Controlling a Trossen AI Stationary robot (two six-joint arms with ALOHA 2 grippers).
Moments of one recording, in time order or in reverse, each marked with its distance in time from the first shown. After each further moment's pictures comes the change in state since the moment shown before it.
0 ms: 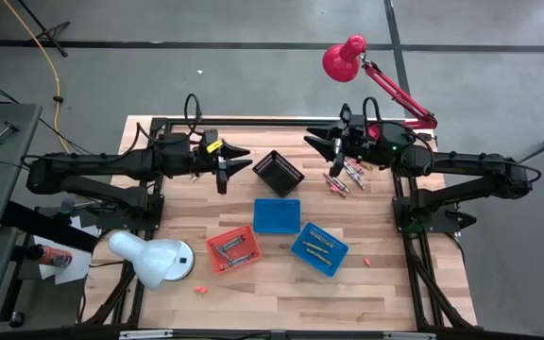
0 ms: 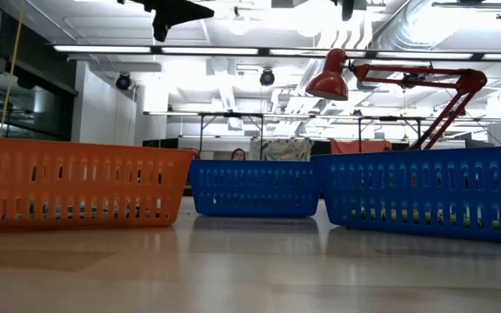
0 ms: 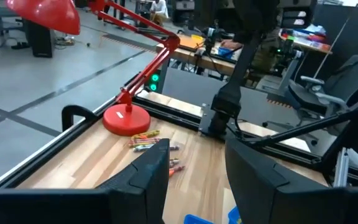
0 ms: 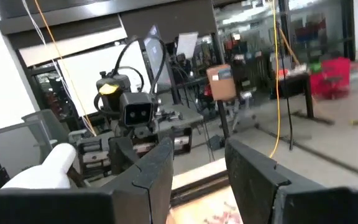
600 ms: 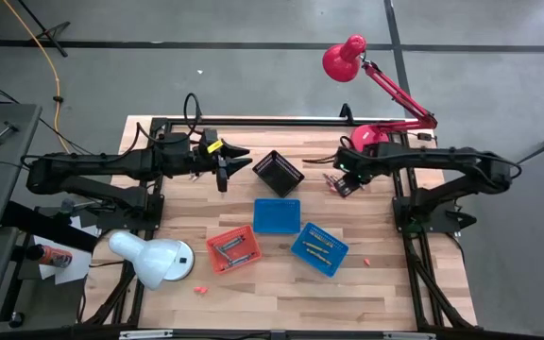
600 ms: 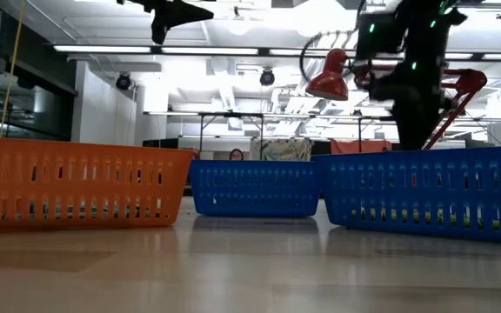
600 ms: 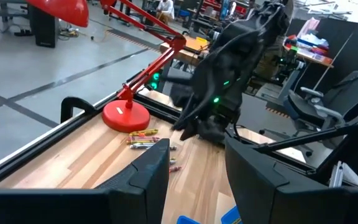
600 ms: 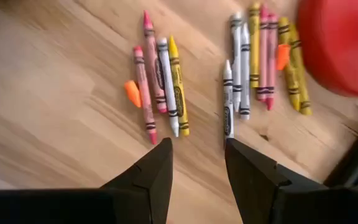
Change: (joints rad) left arm 0.002 0.000 0.000 -0.001 -0.013 -0.079; right arm -0.114 0.215 -0.024 -1.318 0.123 0.370
